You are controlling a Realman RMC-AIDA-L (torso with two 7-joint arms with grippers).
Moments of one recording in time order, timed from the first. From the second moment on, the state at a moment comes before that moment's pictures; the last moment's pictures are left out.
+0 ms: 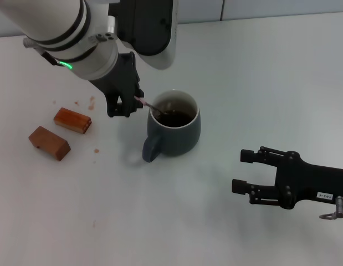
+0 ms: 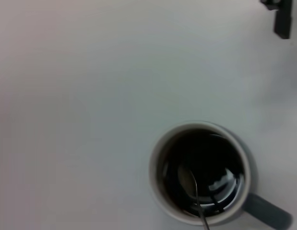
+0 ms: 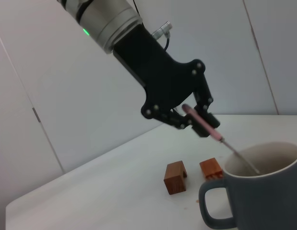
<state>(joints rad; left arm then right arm) -0.82 -2.08 1.59 1.45 2.67 1.60 -2.01 0.41 2.08 -0.48 -0.40 -2.12 -1.69 1.09</state>
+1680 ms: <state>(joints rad) -0.81 -2.08 1.65 1.46 2.58 1.60 -2.01 0.42 2.08 -0.51 -0.40 -2.12 -1.69 1.10</state>
